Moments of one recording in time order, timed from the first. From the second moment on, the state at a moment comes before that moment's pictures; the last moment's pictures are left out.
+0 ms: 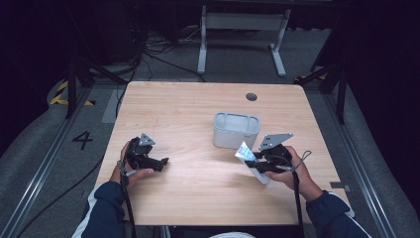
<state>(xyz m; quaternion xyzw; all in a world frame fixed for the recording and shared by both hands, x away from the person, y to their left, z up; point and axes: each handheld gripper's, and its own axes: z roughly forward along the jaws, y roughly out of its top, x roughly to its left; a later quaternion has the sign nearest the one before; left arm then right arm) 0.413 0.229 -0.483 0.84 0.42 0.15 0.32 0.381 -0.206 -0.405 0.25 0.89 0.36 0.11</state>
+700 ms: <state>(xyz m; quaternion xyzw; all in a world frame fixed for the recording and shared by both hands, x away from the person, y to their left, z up) 0.413 0.229 -0.483 0.84 0.42 0.15 0.32 0.360 -0.224 -0.361 0.24 0.86 0.44 0.13</state>
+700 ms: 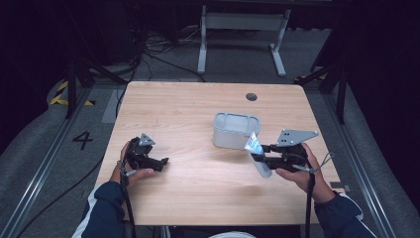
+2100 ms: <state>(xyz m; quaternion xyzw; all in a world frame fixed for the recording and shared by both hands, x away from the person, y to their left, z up) 0.413 0.229 -0.483 0.84 0.42 0.15 0.32 0.387 -0.214 -0.317 0.21 0.83 0.49 0.18</state>
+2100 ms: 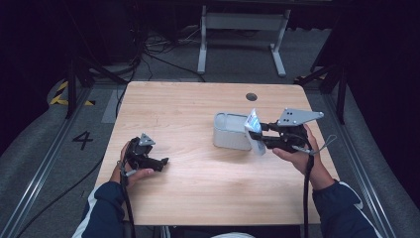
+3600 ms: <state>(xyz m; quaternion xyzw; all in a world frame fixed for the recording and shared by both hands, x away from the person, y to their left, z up) 0.412 0.229 -0.483 0.84 0.42 0.15 0.32 0.456 -0.174 -0.300 0.24 0.82 0.48 0.21</state>
